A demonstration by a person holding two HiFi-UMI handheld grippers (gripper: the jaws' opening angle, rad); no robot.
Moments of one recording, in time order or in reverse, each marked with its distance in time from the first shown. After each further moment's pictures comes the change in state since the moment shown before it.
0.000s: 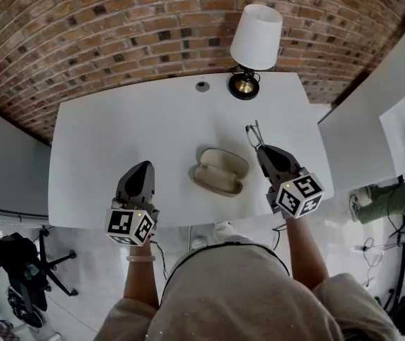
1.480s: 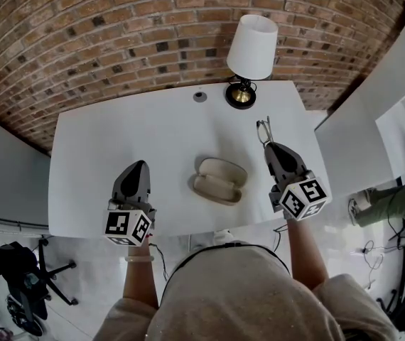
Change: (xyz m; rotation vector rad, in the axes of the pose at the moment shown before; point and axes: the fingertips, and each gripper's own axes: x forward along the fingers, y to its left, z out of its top) left arm 0.014 0.017 0.023 0.010 -0.063 0.026; right arm -0.009 -0.021 0.040 -0.033 -0.137 -0.091
